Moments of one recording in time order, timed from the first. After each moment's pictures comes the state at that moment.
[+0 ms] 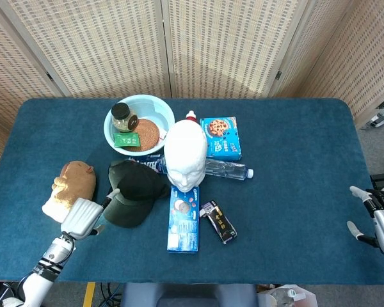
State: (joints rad) left arm -0.43 -1.30 -0.01 -1.69 1.42 1.17 0.48; right arm 0.05 -1.02 0.03 -1.55 -1.53 1.47 0.18
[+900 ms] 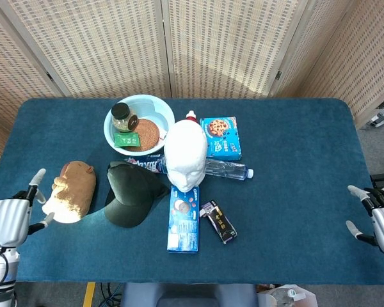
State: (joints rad) left arm -0.20 -1.16 -0.09 -1.77 1.43 1.60 0.29; right arm 0.06 -1.00 0.03 -1.57 -1.53 1.44 0.17
